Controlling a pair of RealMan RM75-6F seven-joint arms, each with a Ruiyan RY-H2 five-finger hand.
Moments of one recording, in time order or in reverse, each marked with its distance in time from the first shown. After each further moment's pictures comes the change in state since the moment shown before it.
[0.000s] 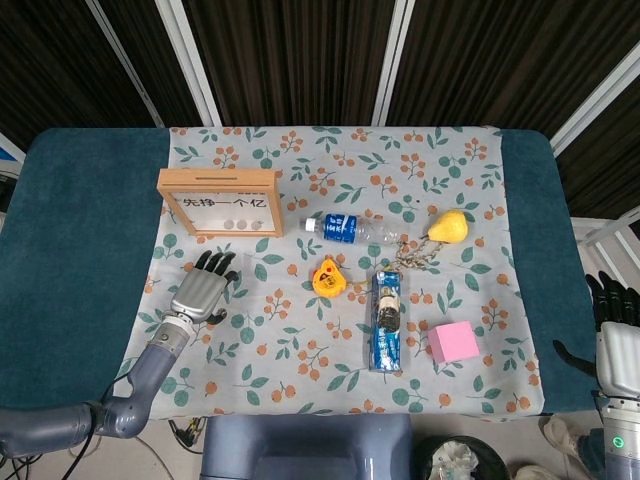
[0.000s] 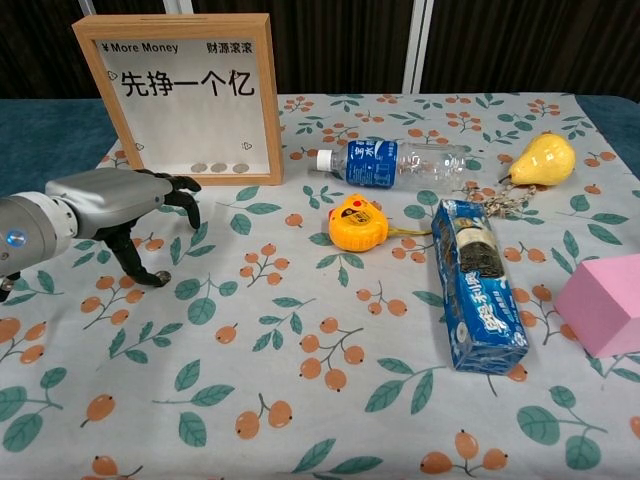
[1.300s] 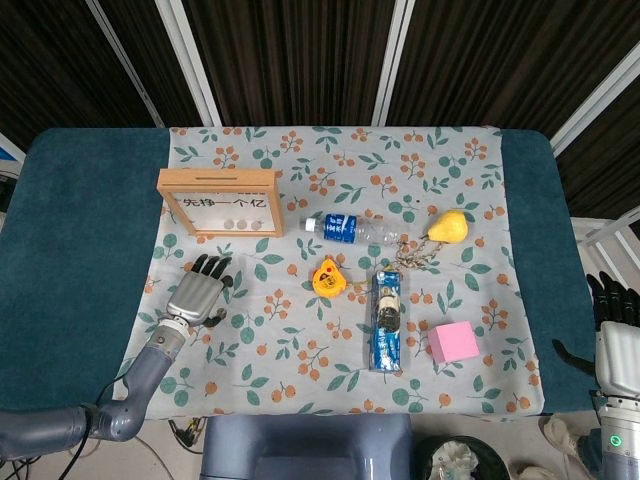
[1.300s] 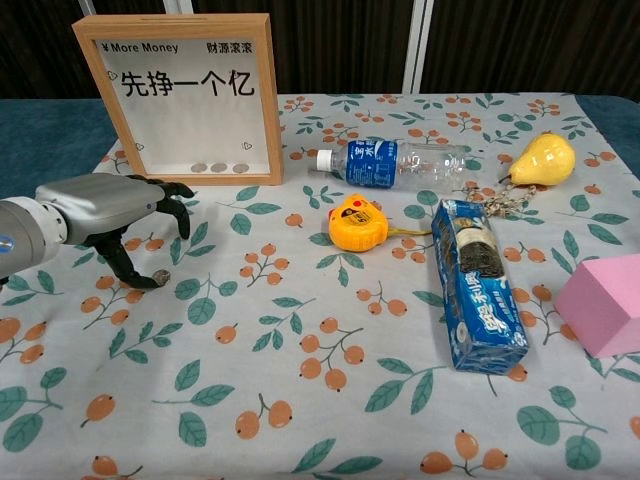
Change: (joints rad) left arm 0.004 0.016 0.020 -0.014 -0.011 -0.006 0.020; right arm 0.000 -0.010 0.009 -0.011 0.023 -0.003 -0.016
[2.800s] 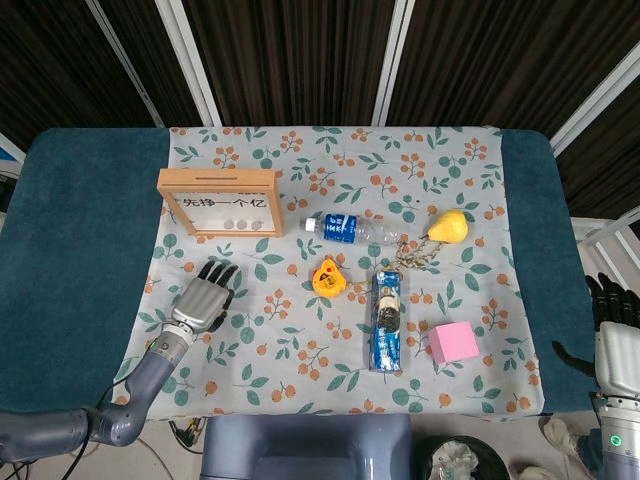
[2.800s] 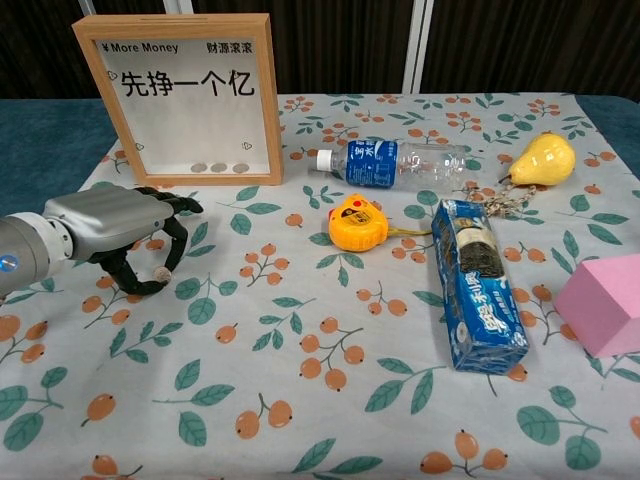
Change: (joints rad) left arm 0.004 -0.013 0.032 0.010 0.052 -0.006 0.014; right arm 0.001 0.008 -0.003 -0.008 0.010 -0.016 0.000
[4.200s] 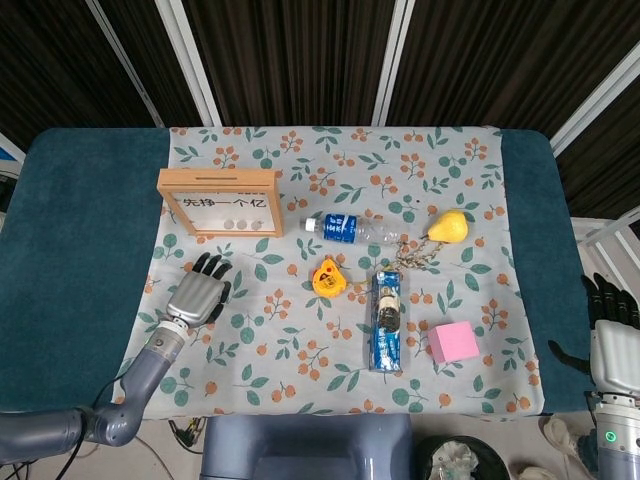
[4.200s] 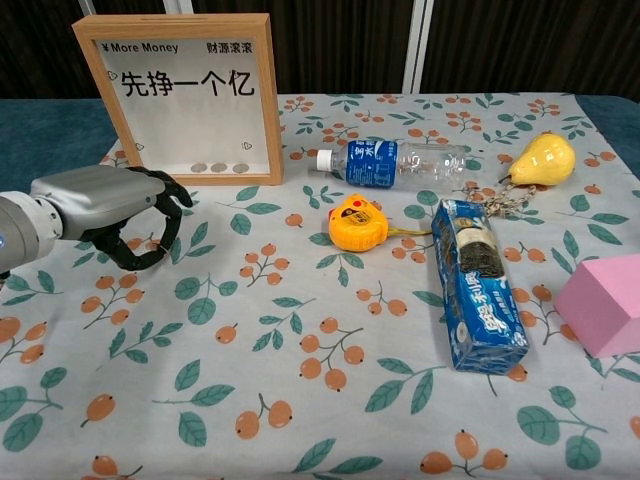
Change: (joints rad) left arm 0.012 0.040 -0.034 -0.054 0.011 0.037 -0.035; right arm 0.011 -0.012 0.006 -0.006 0.031 -0.023 -0.019
